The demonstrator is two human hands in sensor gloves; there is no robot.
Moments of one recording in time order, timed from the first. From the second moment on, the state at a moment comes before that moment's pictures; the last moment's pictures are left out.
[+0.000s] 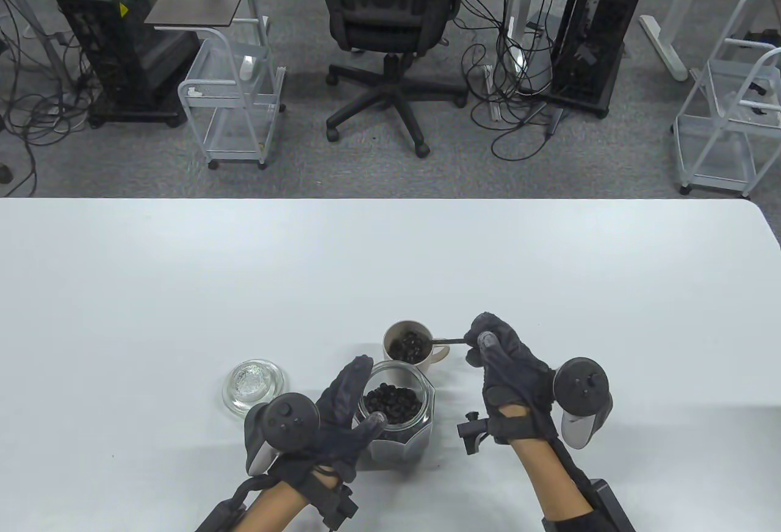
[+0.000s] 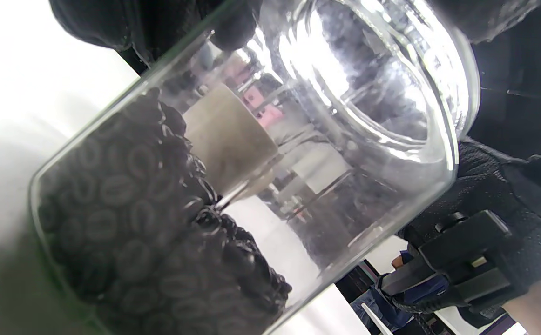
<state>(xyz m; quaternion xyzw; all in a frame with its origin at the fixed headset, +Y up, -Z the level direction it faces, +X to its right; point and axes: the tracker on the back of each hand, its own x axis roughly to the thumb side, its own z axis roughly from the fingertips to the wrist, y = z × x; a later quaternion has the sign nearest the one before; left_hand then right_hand) -0.154 -0.747 -0.260 -0.03 -0.22 0.42 0.88 0.160 -0.697 -0.292 0.08 -0.17 0.80 0.57</state>
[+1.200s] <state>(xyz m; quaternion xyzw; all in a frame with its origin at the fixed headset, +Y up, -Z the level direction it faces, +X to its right) -0.154 -0.747 -0.260 -0.03 -0.22 0.42 0.88 0.190 -0.707 -0.287 -0.08 -0.18 0.66 0.73</state>
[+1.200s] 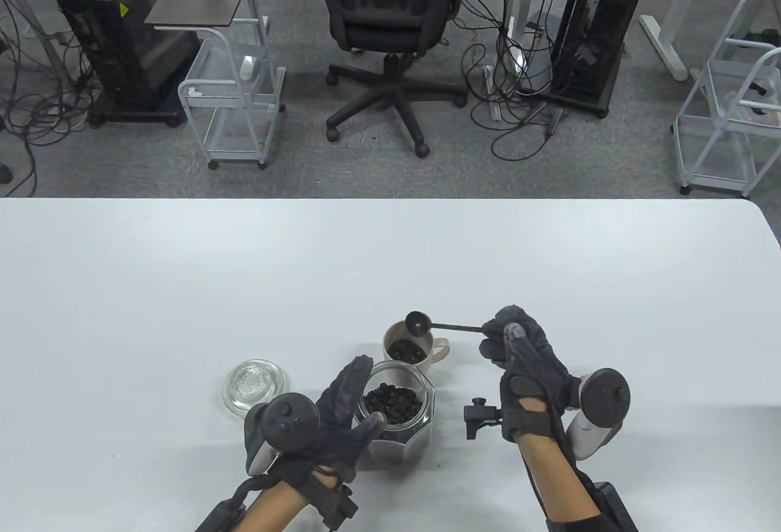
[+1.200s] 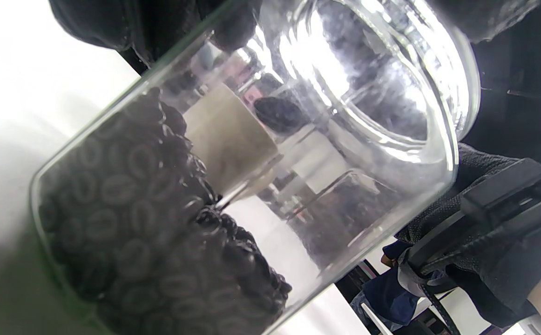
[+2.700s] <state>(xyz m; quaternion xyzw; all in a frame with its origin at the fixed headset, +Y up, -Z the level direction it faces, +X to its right) -0.154 -0.747 -0.260 -0.03 -0.22 0.42 0.88 0.108 -0.626 -0.231 0.36 -0.33 0.79 0.38</state>
